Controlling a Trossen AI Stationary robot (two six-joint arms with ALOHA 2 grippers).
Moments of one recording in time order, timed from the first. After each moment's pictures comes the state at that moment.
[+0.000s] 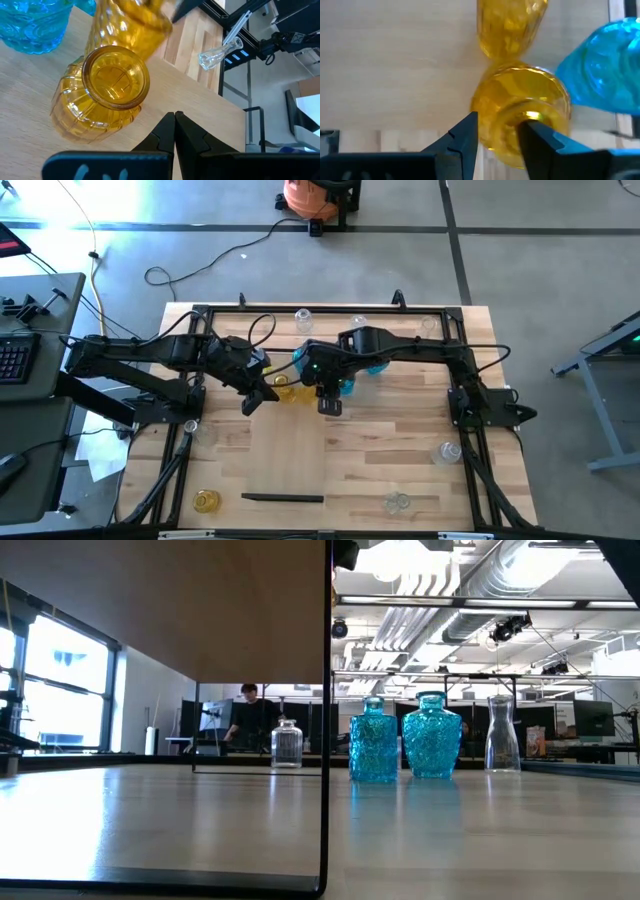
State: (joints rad) left arm -0.03 1.10 1.08 -0.68 0.20 -0.57; right arm 0.03 2.07 2.29 -1.33 -0.06 0.07
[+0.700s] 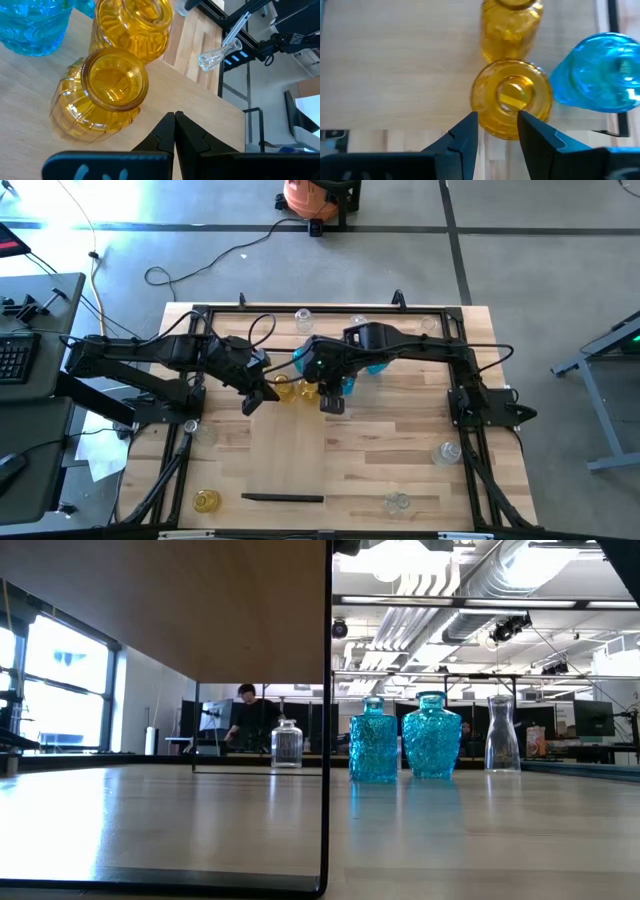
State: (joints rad) left arm -0.03 1.10 1.08 -0.67 0.20 -0.57; right arm 0.04 2.05 2.35 -1.35 -0.05 0.07
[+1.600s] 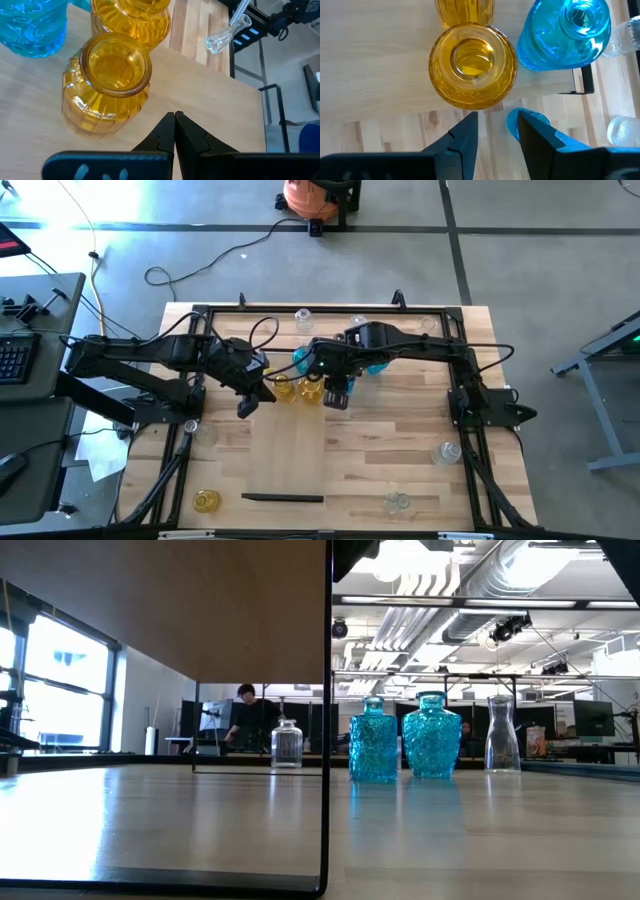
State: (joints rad) left arm -0.03 1.10 1.08 -0.73 0.20 -0.42; right arm 0.04 2.05 2.35 -1.47 0.07 0.16
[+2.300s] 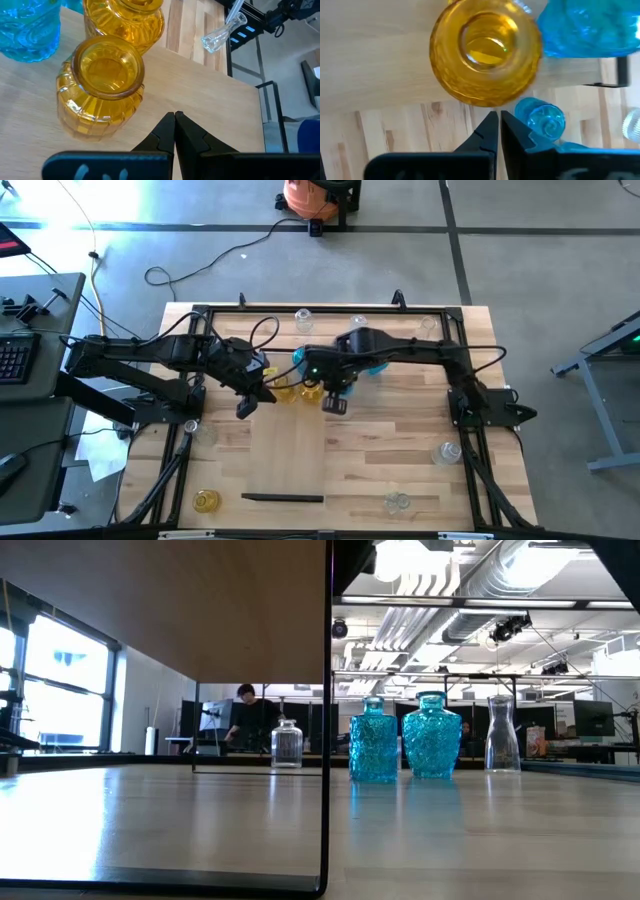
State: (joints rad) left arm -0.03 1.10 1.08 -0.73 0.22 -0.40; right arm 0.05 2.11 2.35 -1.50 0.03 0.16
